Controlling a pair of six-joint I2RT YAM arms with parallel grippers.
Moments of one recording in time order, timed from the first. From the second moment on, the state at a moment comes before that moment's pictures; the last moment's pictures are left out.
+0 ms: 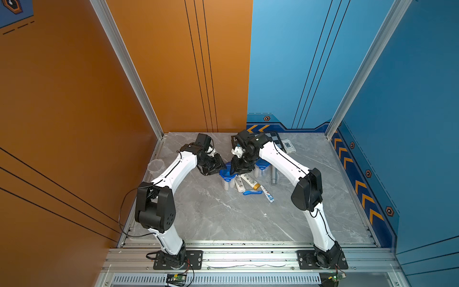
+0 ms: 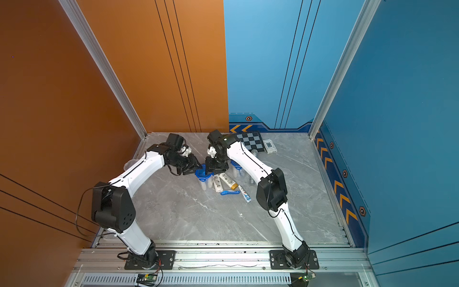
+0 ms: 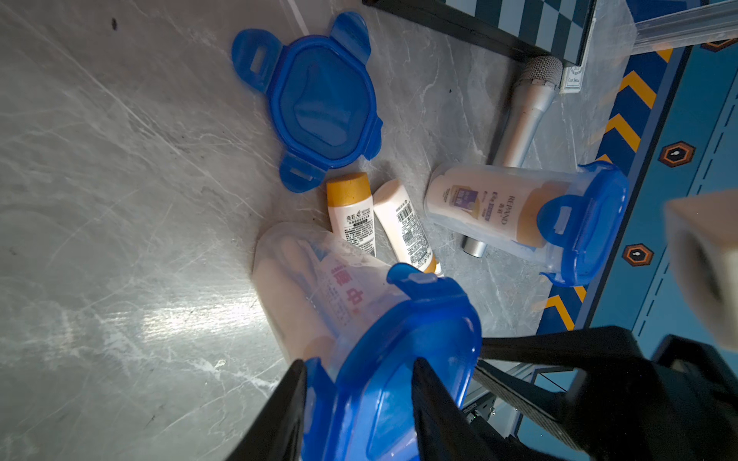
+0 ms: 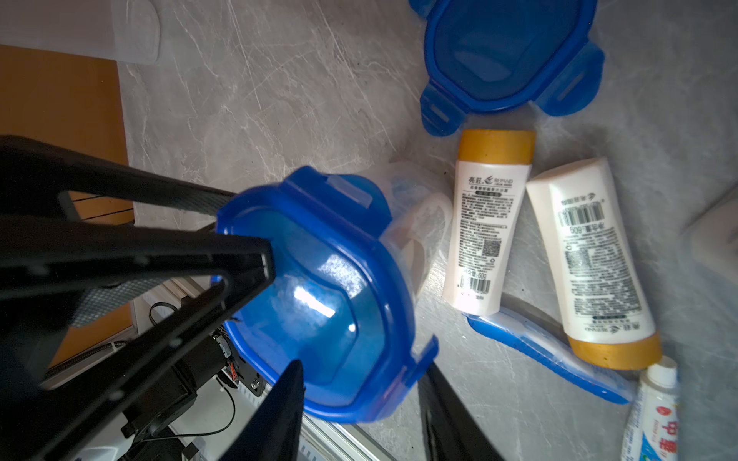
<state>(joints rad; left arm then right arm) -0.27 1.71 1.43 -0.85 0.46 -0.62 0.68 2.26 2.25 -1.25 -0.42 0.43</state>
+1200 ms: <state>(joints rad) -0.37 1.73 1.69 -1.11 0.18 -0.60 0.63 2.06 2.01 -1.04 -0.39 0.40</state>
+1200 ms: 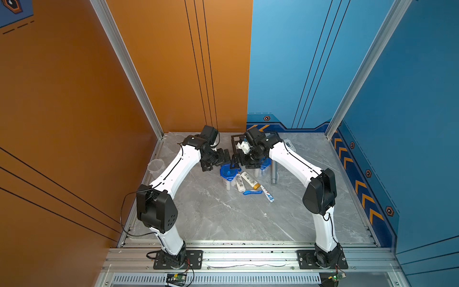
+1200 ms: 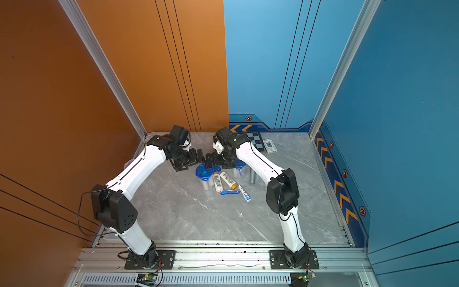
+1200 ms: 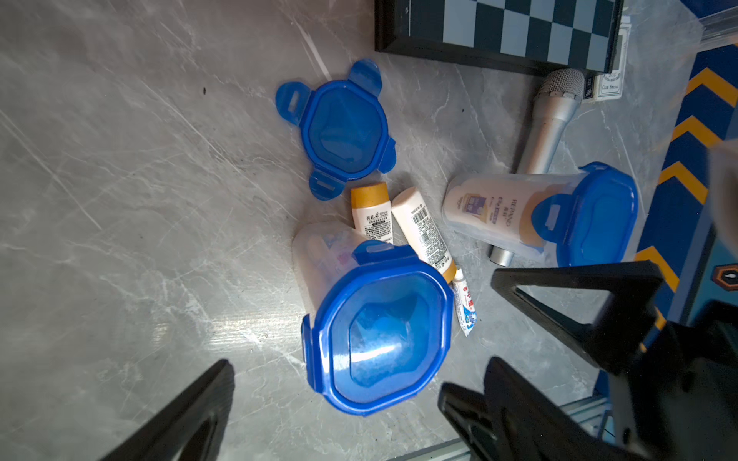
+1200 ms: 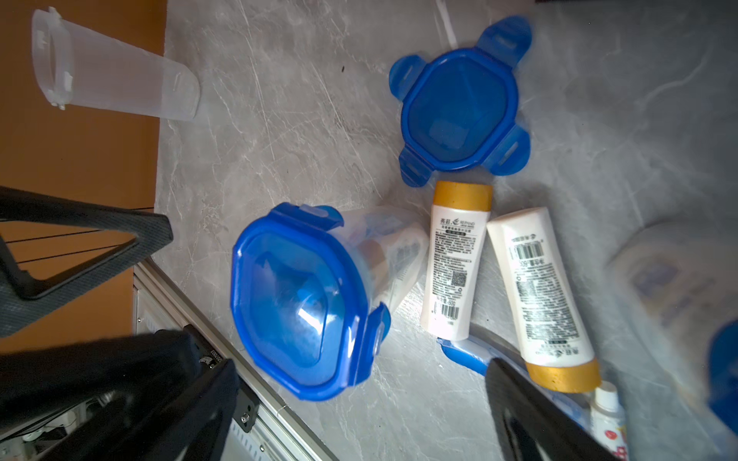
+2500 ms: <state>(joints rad) -0.60 2.03 1.91 -1.28 -0.14 -0.73 0.46 1.66 1.55 -0.86 -0.35 0.32</state>
